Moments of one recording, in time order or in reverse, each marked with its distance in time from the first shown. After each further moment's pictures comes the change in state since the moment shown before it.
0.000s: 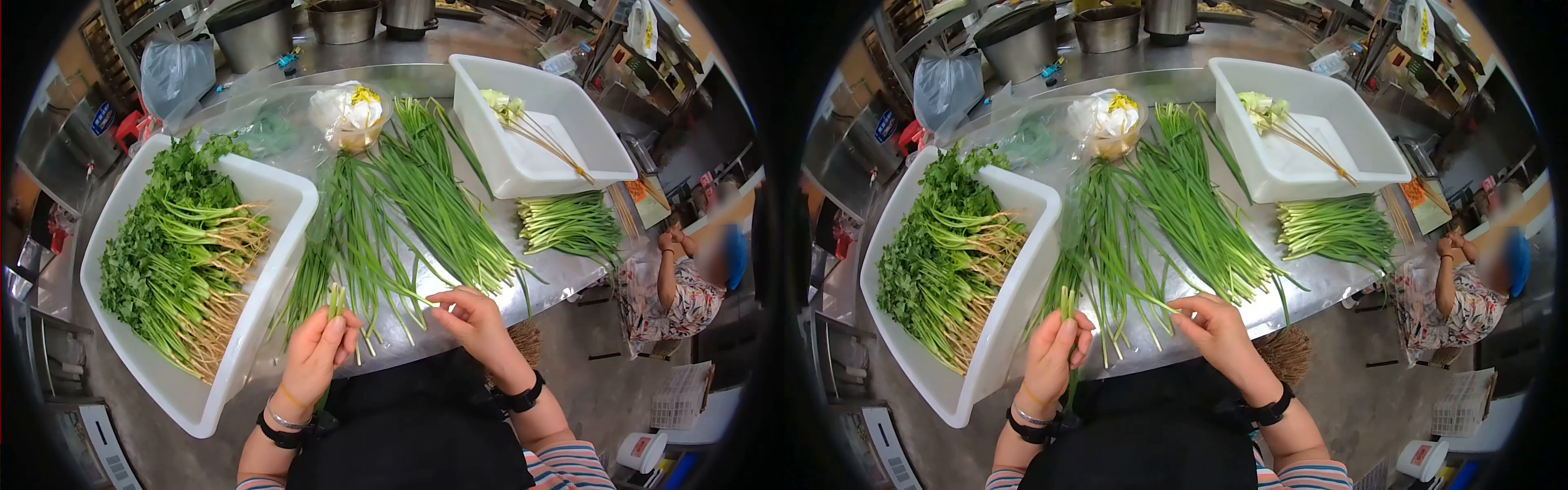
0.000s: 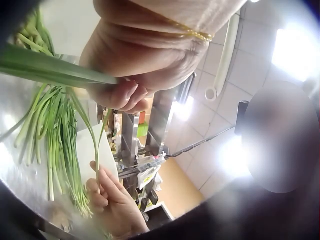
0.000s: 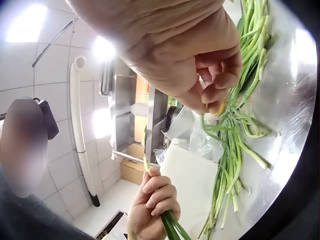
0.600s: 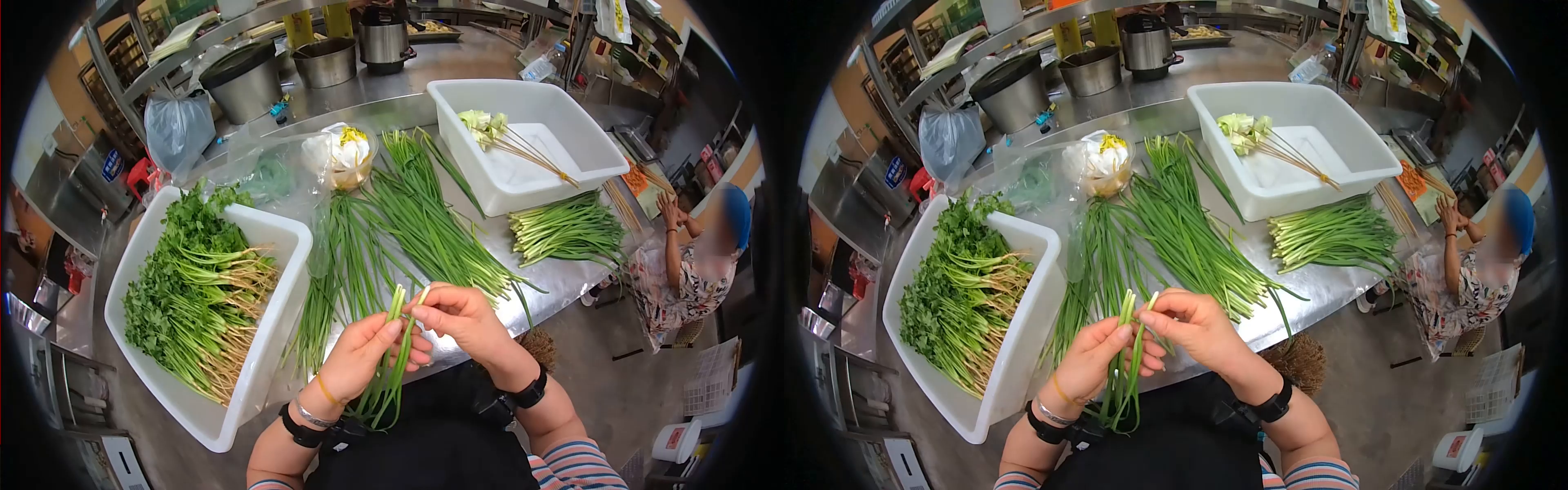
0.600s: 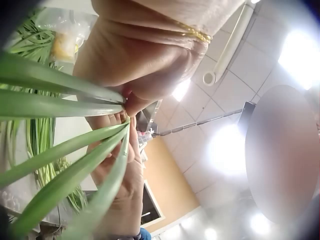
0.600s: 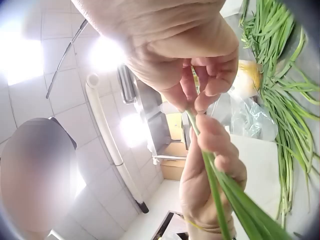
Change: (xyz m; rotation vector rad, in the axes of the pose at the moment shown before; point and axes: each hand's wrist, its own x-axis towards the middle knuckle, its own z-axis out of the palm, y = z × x) left_hand 0.035 0.028 0.053 -0.076 -0.300 -0.234; right_hand 0.022 -0.041 -0.005 0.429 -0.136 -0.093
